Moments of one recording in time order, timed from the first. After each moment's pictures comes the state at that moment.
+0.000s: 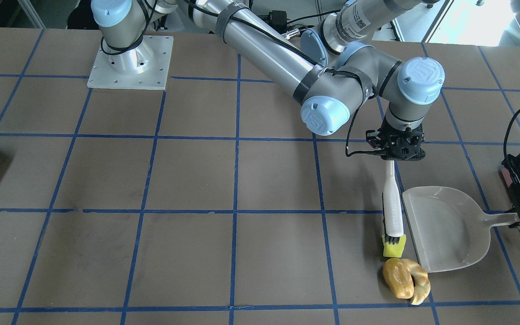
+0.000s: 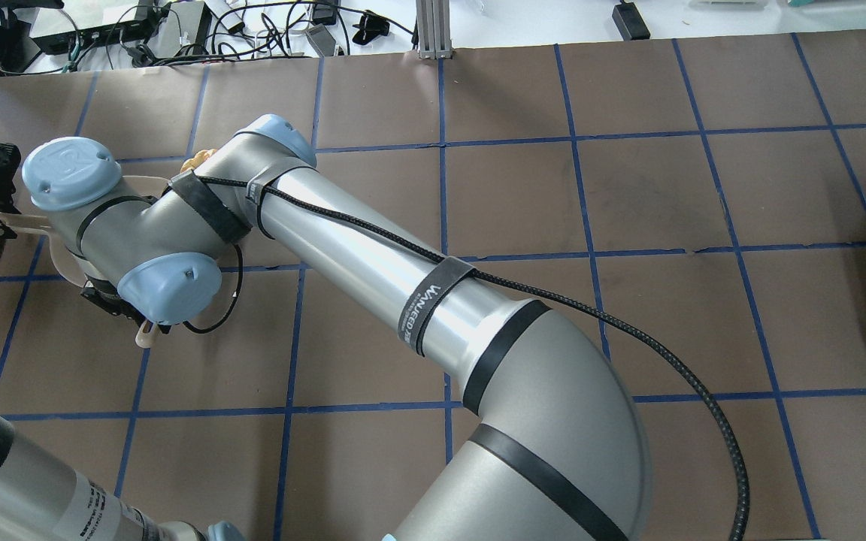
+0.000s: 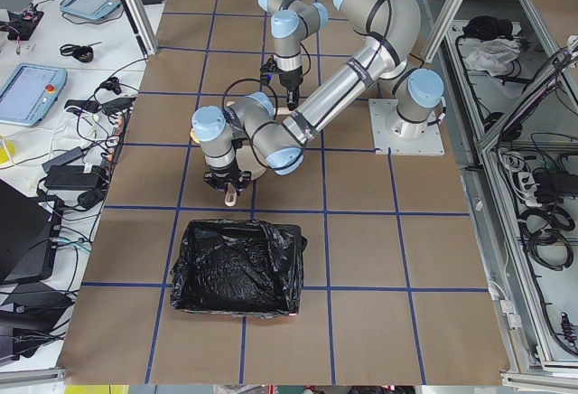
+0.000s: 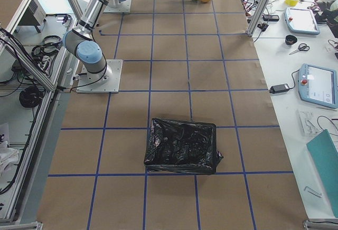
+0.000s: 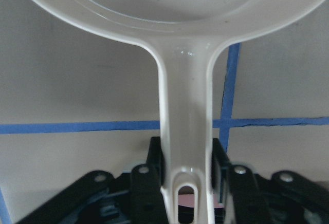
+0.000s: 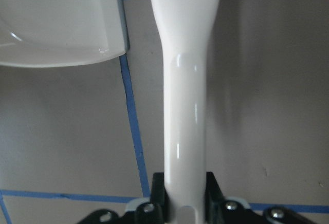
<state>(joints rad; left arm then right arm) -0.94 -2.13 -1.47 -1.10 1.70 2.20 2.41 -0.63 0.77 -1.82 -1.34 1.03</state>
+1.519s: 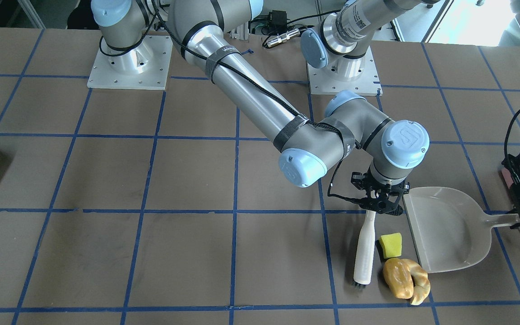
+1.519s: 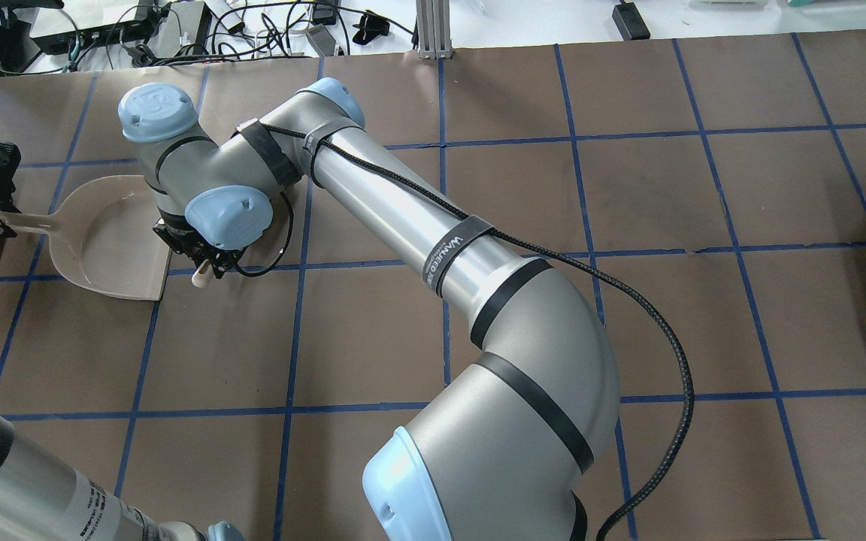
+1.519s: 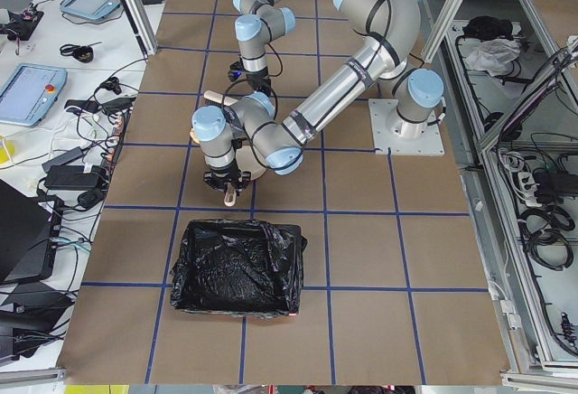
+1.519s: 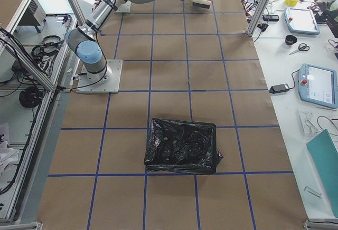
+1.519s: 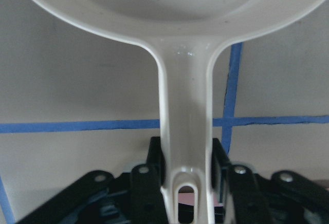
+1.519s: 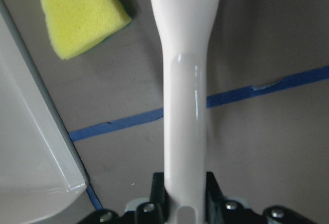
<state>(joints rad) -0.94 -2.14 -1.46 -1.09 1.70 2.22 2.30 -0.48 0.59 -1.72 -1.30 0.97</state>
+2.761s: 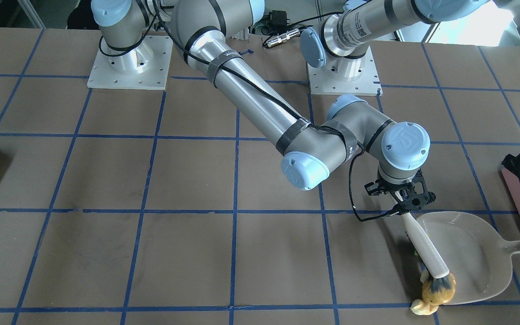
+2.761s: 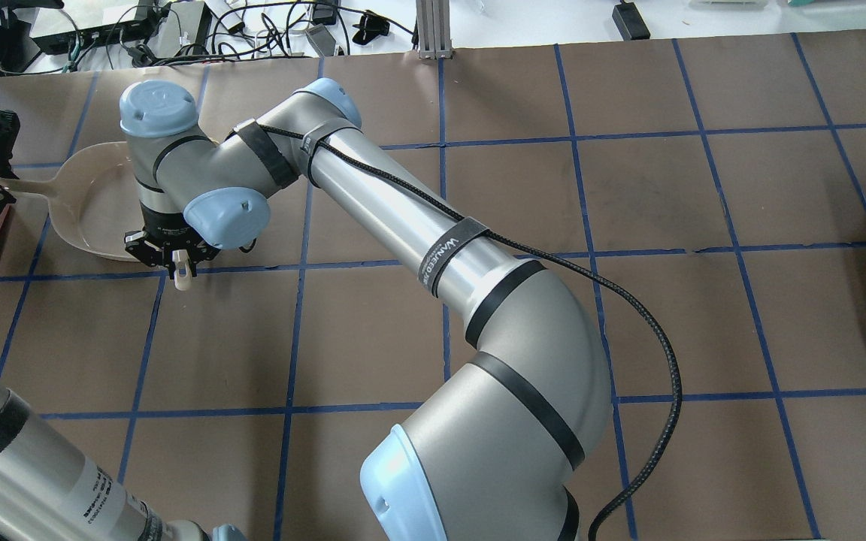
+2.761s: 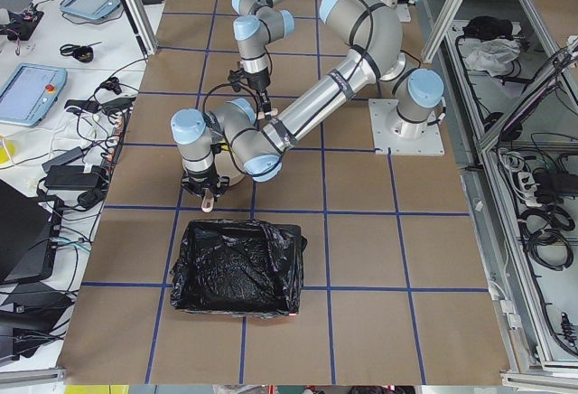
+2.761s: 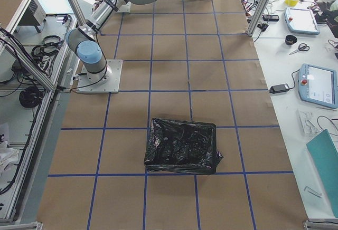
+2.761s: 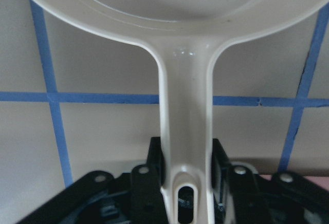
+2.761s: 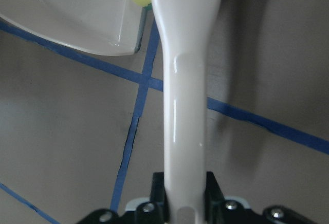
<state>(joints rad) -0.96 -2.26 -1.27 -1.09 1.69 2.16 2.30 -0.46 0.55 -1.80 -1.19 0.45</state>
